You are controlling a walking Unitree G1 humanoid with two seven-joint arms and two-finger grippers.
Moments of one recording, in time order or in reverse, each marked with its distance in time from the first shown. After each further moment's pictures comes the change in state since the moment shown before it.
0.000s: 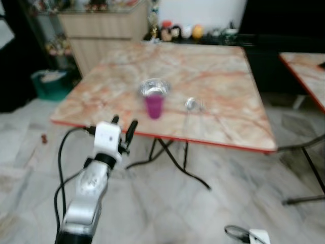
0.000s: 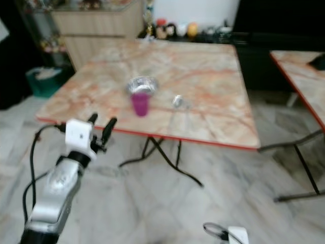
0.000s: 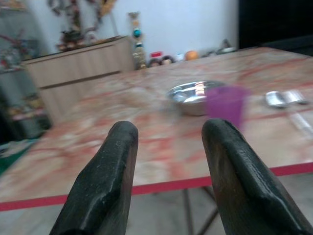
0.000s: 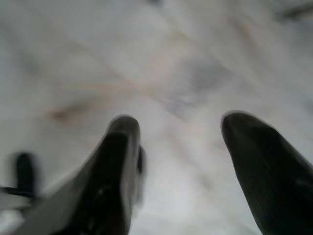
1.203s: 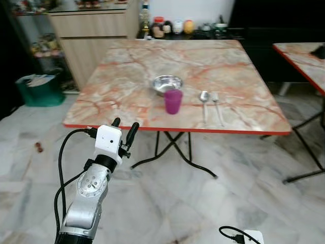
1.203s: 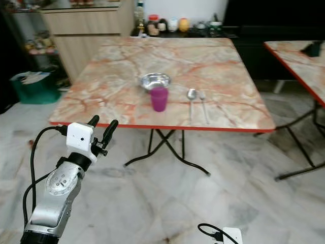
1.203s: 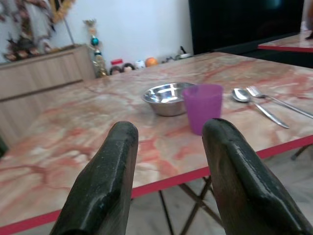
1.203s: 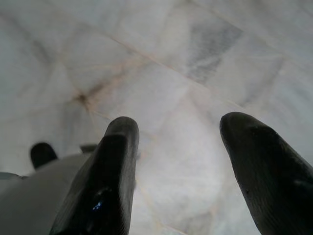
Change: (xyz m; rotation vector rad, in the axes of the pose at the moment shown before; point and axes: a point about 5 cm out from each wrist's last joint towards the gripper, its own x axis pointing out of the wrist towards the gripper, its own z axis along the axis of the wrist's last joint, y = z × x) left arm 0.002 -0.016 0.004 -0.022 -0.025 -0.053; right arm -0.002 -0.008 -0.006 -0.011 0.018 -0.018
